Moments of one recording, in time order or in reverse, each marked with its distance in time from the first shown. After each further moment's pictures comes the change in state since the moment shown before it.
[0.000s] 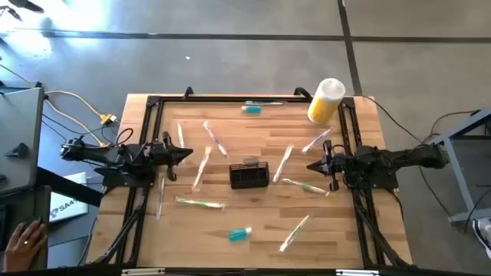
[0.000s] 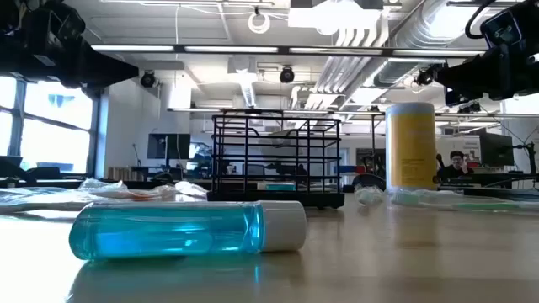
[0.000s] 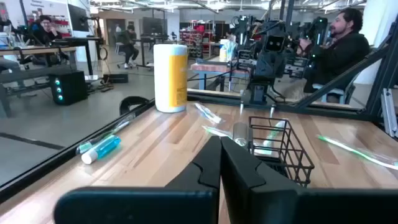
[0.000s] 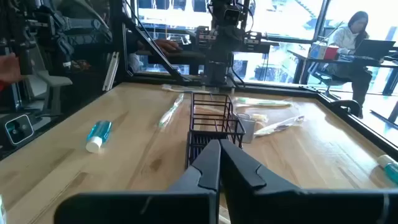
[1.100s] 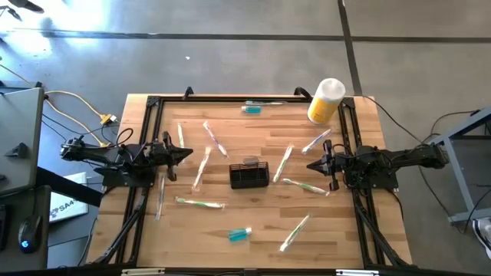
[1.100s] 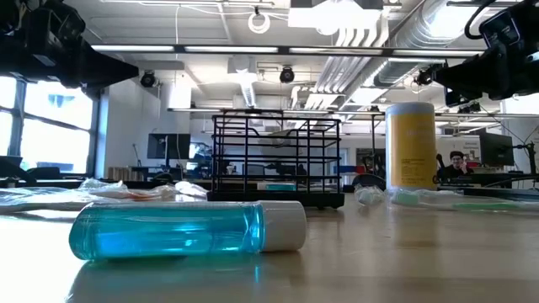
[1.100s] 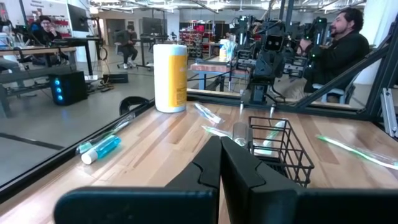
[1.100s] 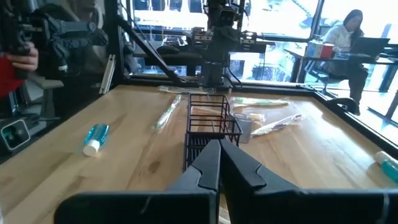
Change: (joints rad) left arm 0.000 0.000 0.000 0.000 0.000 -0.003; right arm 0.000 0.000 0.000 0.008 0.016 0.022
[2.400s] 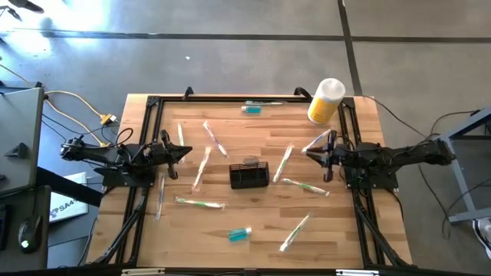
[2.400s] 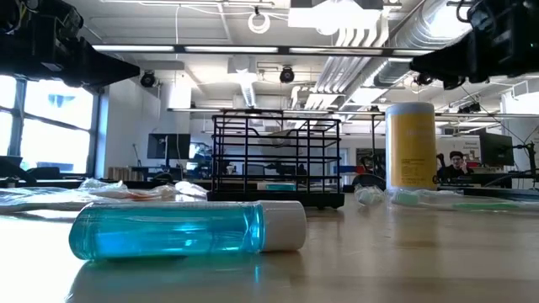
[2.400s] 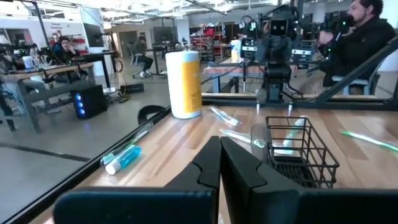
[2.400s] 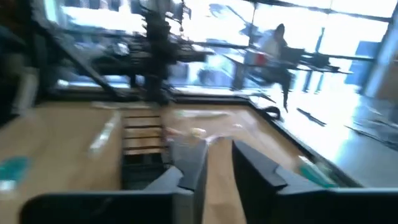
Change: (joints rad) left arm 0.000 0.005 0.000 0.027 -0.050 0.112; right arm 0.000 0.206 0.120 0.124 0.271 -0.048
